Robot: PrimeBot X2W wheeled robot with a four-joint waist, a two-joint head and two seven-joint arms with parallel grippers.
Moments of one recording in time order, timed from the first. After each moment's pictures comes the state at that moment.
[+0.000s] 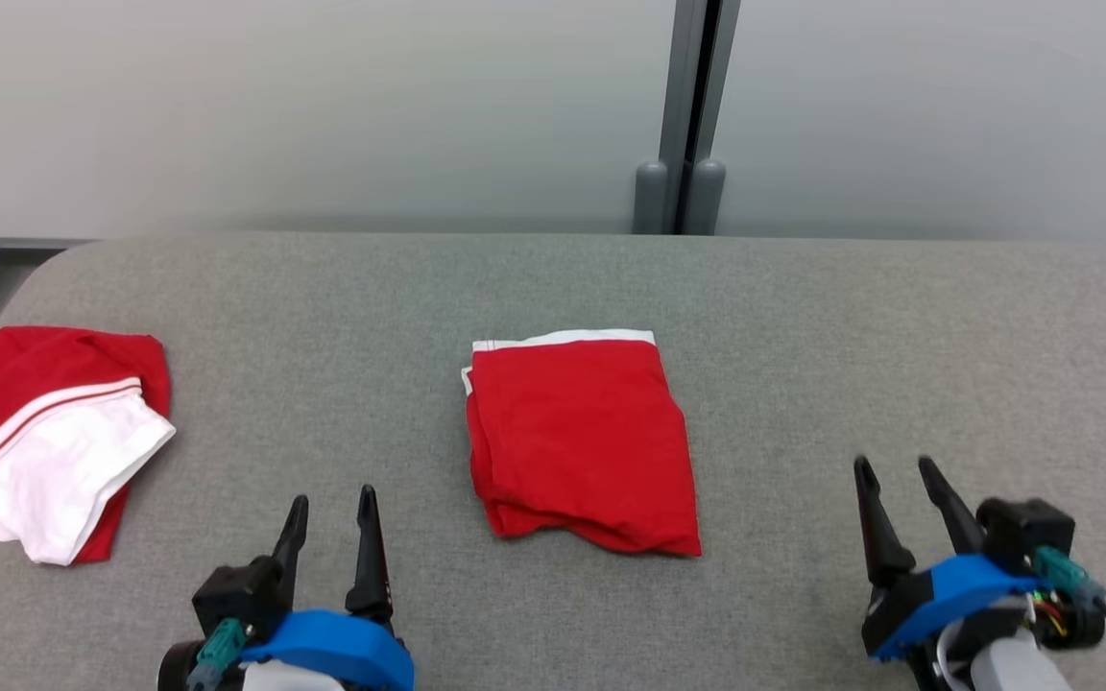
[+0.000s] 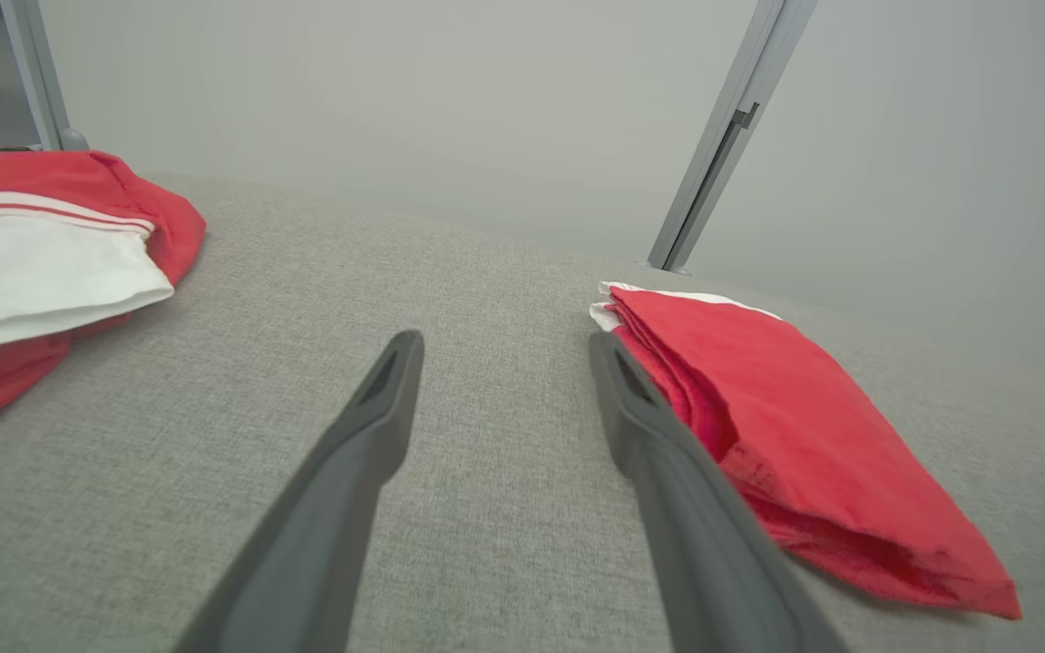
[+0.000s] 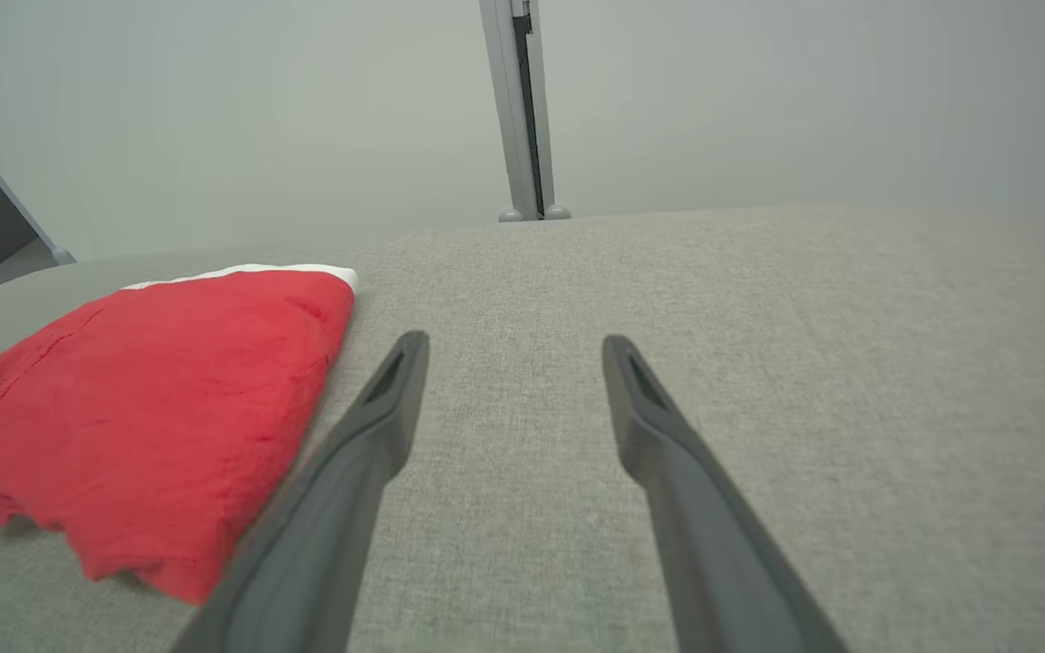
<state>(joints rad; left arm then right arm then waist) -0.11 0.05 -0.20 0.44 -0.36 0.02 -0.26 -0.26 -0.07 -0.01 0.60 0.19 0.13 -0.26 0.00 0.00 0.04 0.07</state>
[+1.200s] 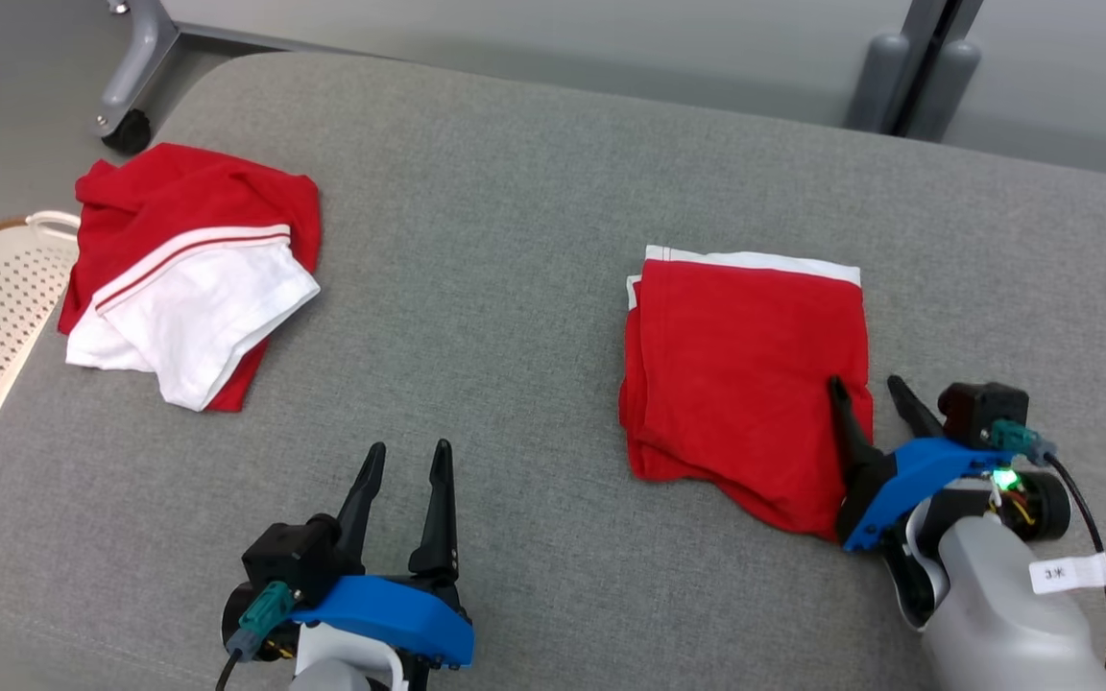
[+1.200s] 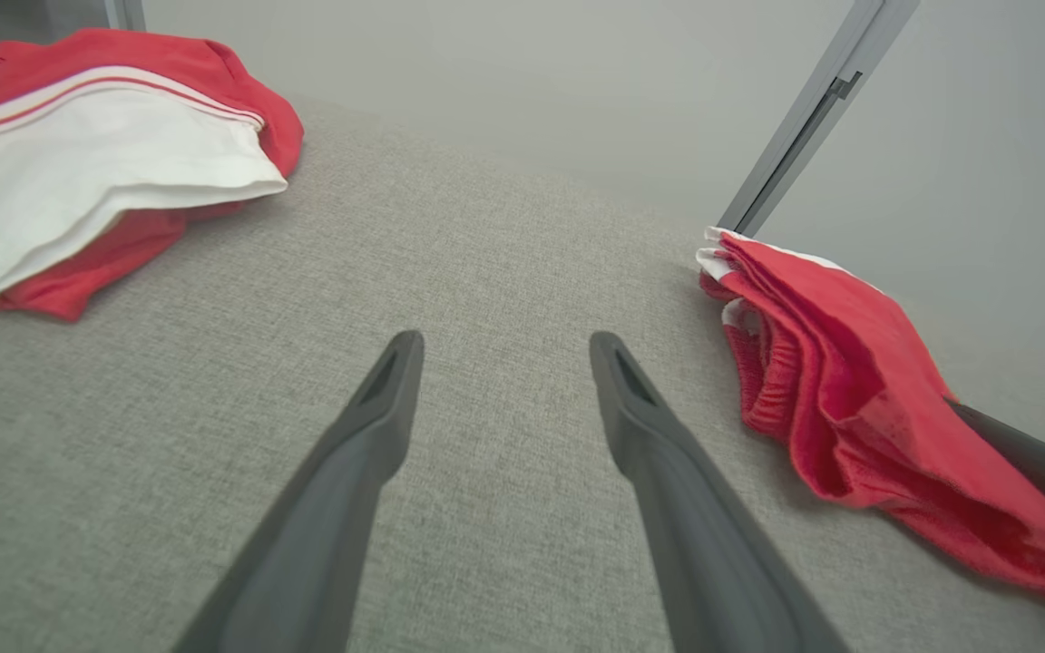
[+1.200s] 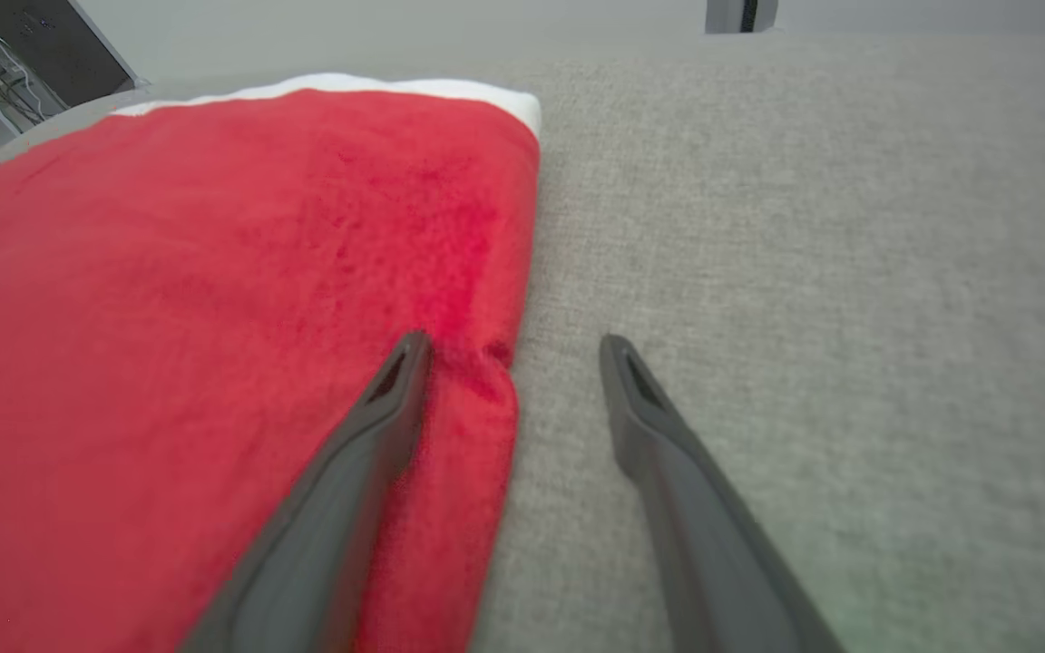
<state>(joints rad) -0.15 0.05 -0.34 0.36 -0.46 -0.02 -0.26 -0.59 -0.07 0.02 1.02 0.19 0.13 -0.27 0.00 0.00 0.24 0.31</state>
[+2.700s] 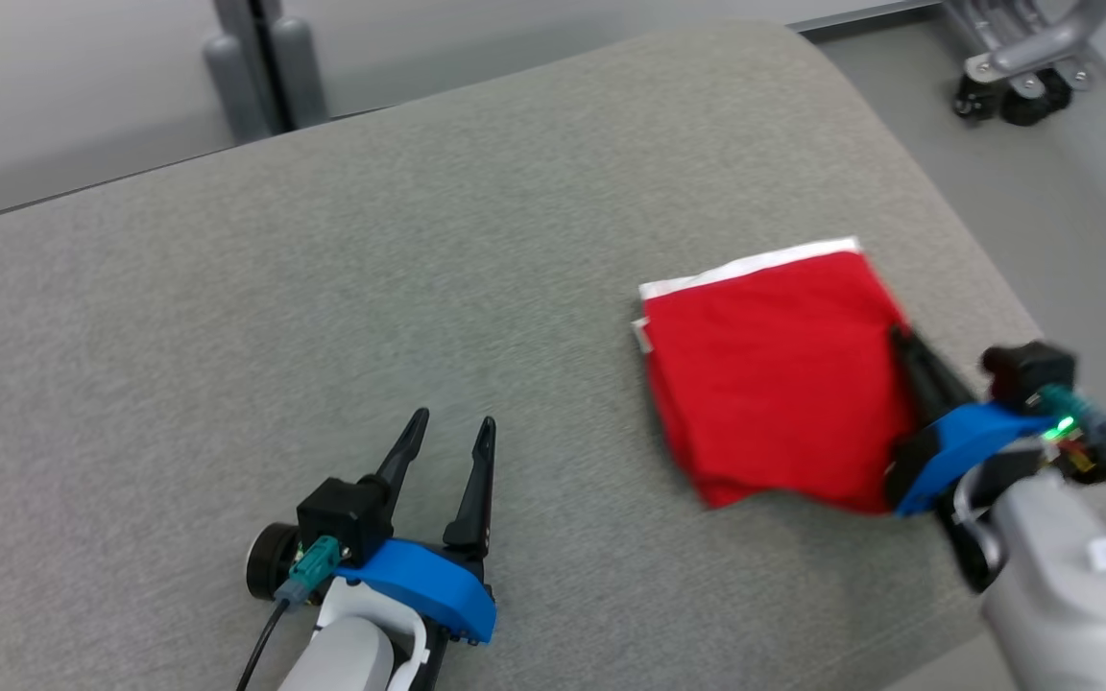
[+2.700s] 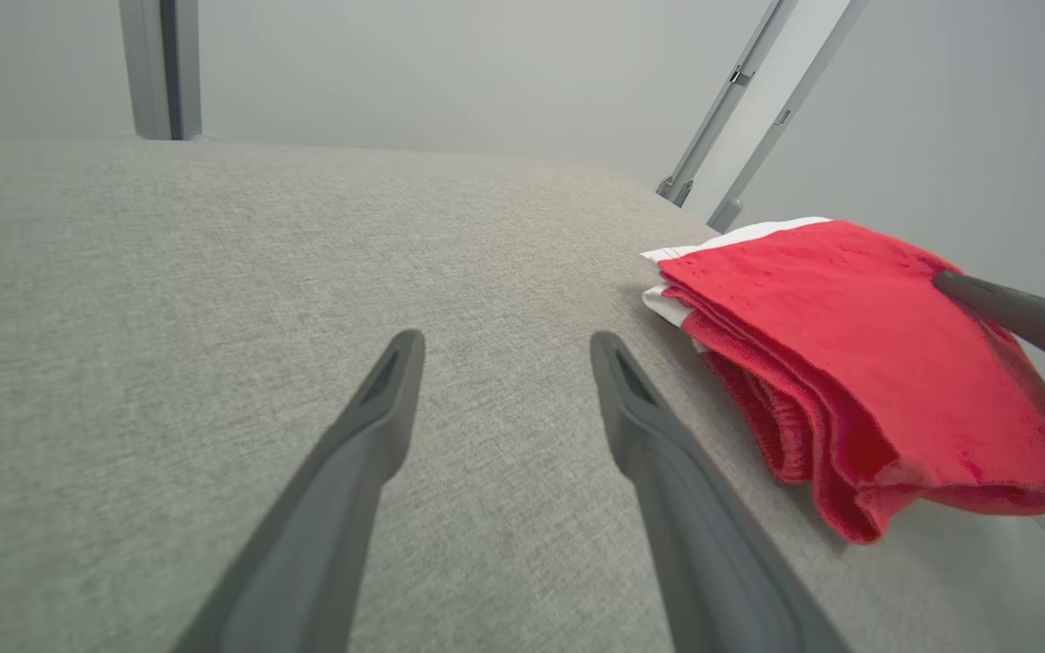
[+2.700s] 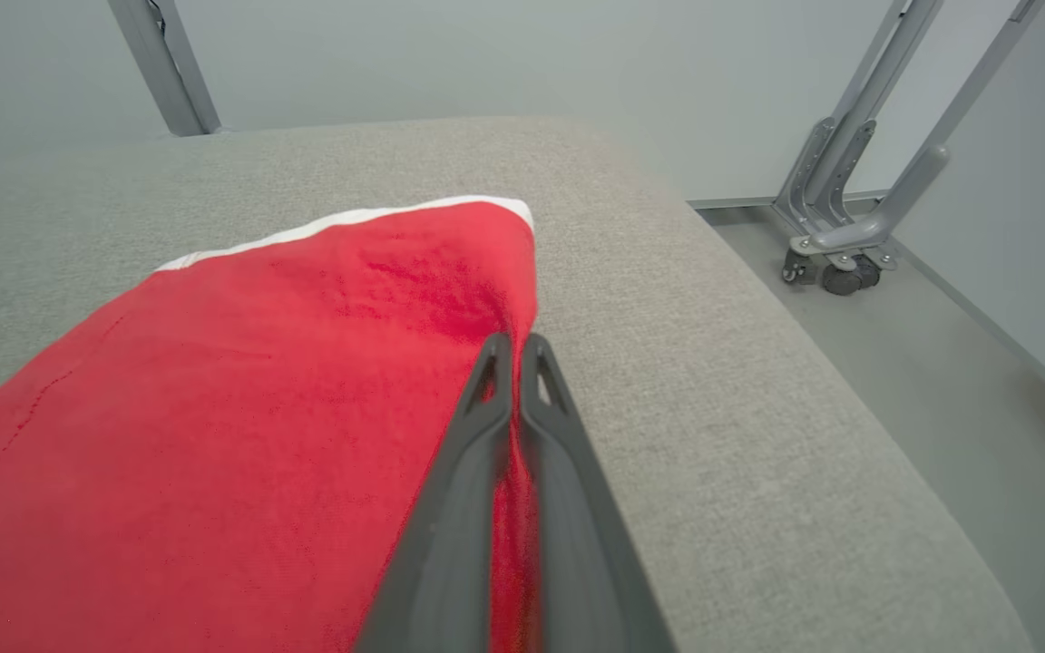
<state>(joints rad) -0.26 0.05 -0.40 0.46 -0.37 -0.08 -0.26 -0.55 -0.16 0.14 0.83 0.25 0.13 -0.26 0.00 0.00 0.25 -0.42</state>
